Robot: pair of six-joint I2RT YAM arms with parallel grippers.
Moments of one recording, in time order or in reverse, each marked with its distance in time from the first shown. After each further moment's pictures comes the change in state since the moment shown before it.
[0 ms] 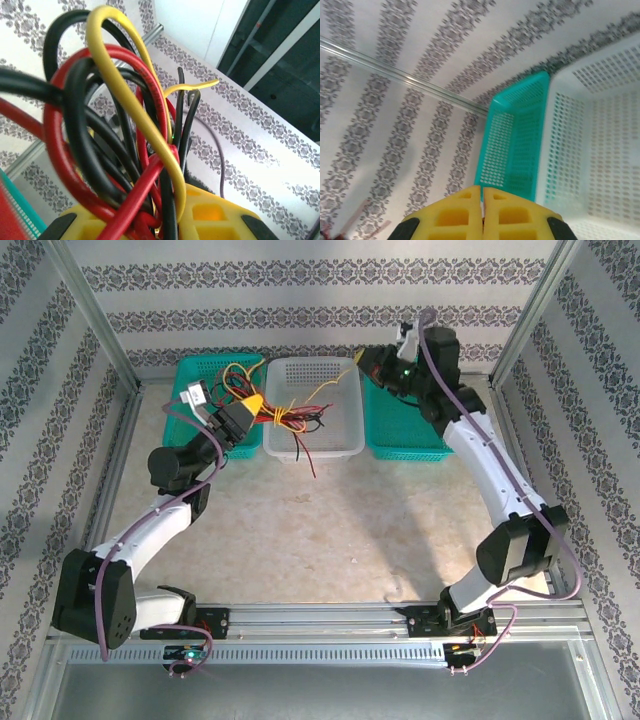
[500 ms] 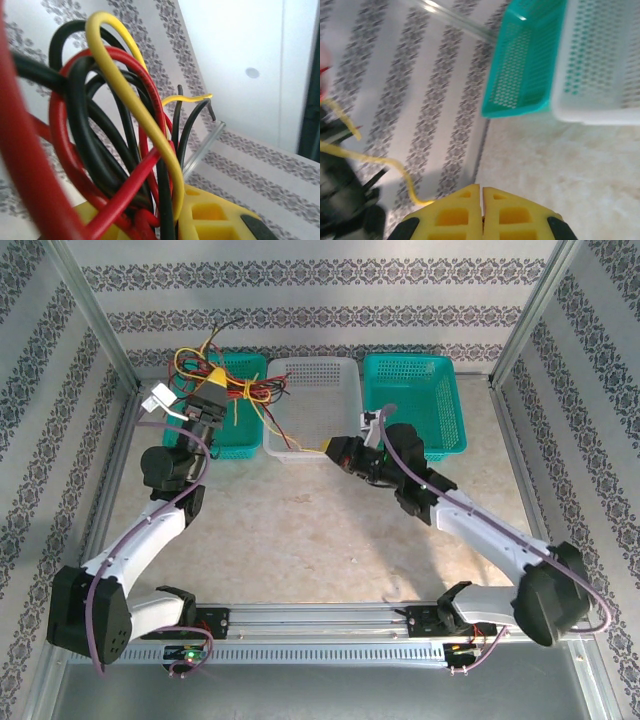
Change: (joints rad) left arm 0.001 -0.063 -0.001 -0.126 -0.512 0.333; right arm 0.373 -0.420 -0.665 0.371 0.155 0.119
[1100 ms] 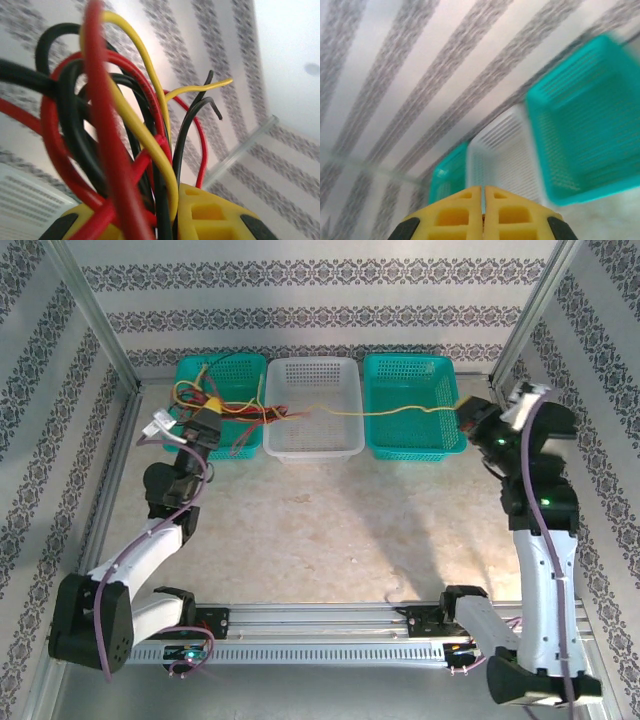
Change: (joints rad) left arm 0.146 -0.104 -0.246 -0.060 0.029 -0.085; right arm -0.834 -0.255 0.402 -0.731 0.014 -0.204
